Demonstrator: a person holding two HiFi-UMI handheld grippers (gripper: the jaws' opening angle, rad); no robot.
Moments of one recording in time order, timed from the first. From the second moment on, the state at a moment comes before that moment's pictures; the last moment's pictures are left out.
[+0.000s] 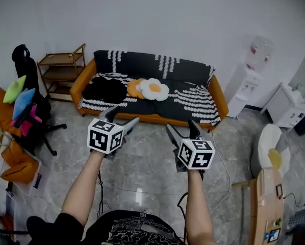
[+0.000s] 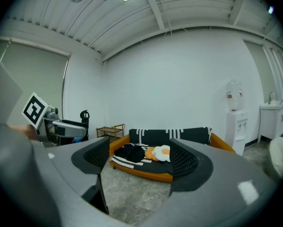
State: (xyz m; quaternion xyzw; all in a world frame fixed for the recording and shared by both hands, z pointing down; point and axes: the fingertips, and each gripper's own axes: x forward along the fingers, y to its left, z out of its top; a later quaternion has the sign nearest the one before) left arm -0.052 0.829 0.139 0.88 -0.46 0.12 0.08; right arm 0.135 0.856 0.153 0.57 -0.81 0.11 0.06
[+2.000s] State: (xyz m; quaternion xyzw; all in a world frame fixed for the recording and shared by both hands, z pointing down) left arm -0.028 0.380 0.191 0.85 -0.48 0.18 0.11; right arm 0.185 0.424 0.196 0.55 -0.81 0.16 0.12
